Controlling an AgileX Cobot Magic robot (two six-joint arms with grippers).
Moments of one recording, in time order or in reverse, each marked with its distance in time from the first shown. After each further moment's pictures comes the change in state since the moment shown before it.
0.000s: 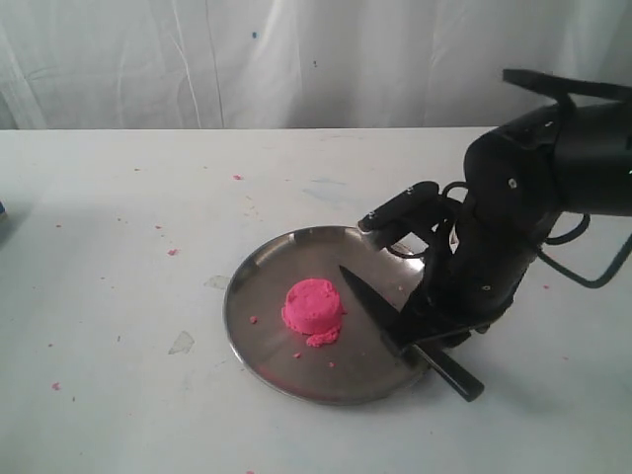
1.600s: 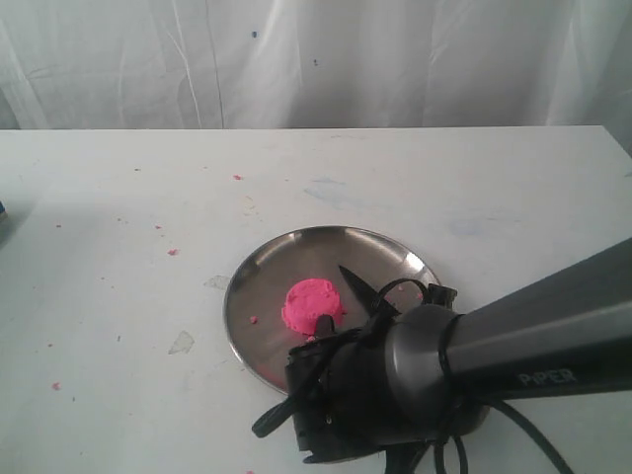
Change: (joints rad) left arm 0.000 0.000 0.000 0.000 0.000 0.000; right arm 0.503 0.303 0.078 -0.805 0.254 0.606
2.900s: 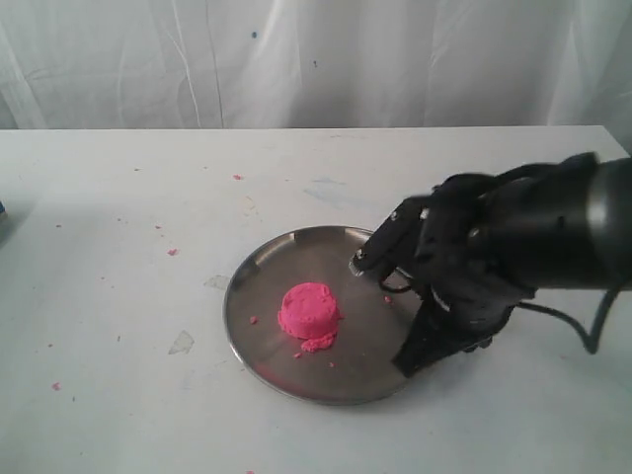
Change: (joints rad) left arm 0.000 0.000 0.000 0.000 0.000 0.000; right arm -0.340 -0.264 0.004 0.232 -0.255 -0.097
